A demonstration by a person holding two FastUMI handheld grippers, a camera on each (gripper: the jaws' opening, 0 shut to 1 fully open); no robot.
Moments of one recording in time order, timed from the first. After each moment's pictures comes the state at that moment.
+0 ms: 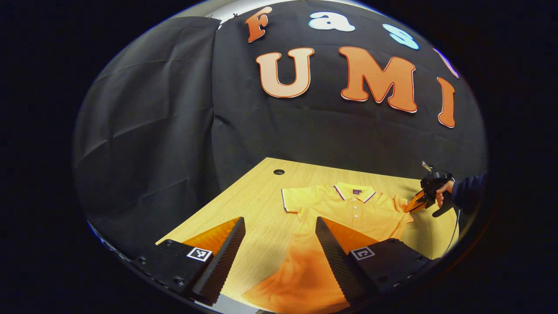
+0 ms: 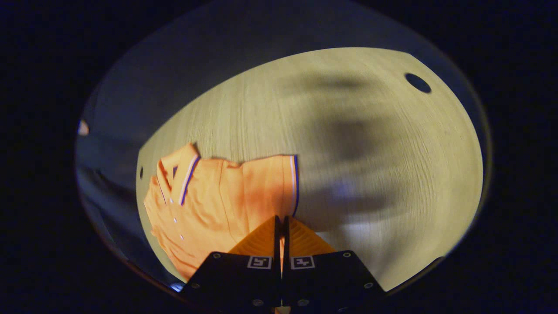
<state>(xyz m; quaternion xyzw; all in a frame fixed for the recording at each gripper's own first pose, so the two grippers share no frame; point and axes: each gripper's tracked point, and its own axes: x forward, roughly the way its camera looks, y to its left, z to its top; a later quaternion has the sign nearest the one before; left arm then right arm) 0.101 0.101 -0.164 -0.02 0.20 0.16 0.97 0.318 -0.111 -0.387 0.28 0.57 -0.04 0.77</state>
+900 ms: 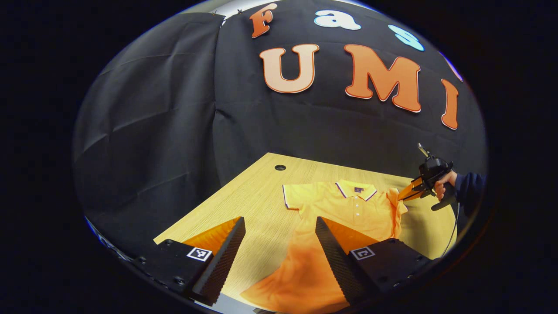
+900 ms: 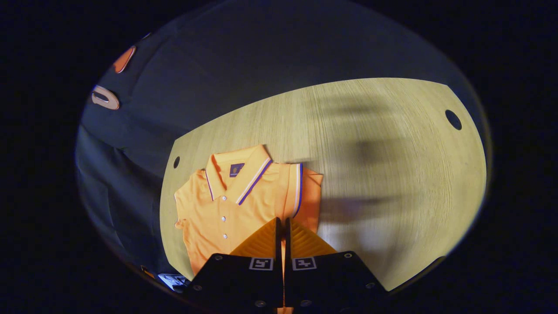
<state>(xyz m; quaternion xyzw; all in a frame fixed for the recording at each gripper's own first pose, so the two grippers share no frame) 0.100 0.108 -0.169 -0.04 0.21 0.17 0.96 0.347 -0.031 -0.319 0.24 0.52 0.07 0.82</state>
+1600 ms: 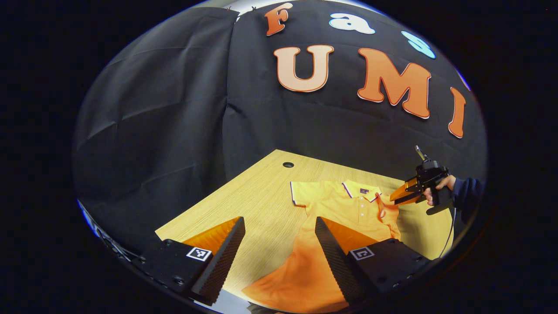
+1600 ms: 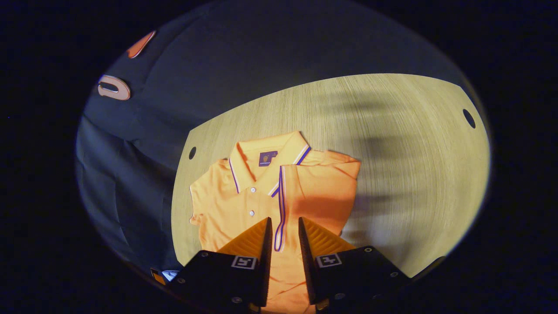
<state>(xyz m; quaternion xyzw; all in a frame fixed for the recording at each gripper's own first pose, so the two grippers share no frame) 0.084 0.124 -0.177 -0.07 0.21 0.19 0.96 0.339 0.027 -0.309 0.24 0.53 0.12 0.80</state>
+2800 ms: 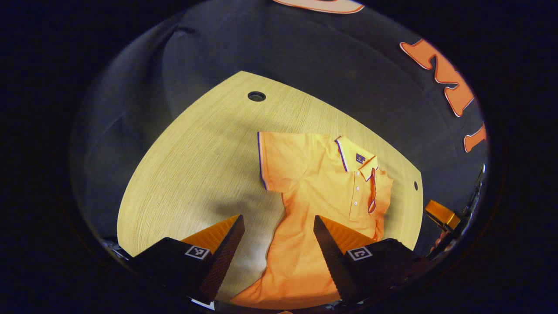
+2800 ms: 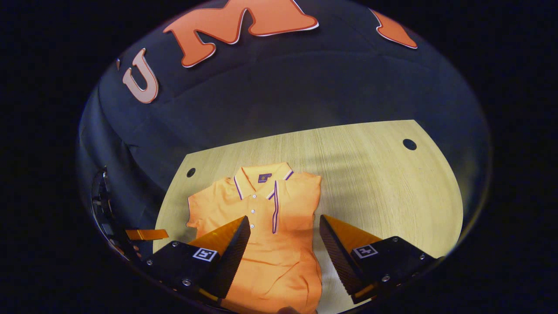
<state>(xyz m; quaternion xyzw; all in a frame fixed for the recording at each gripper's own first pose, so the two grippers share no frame) 0.278 0.149 -0.278 -0.19 0.51 0.03 0.84 0.255 -0.003 -0.208 0.18 0.39 -0.02 0.90</state>
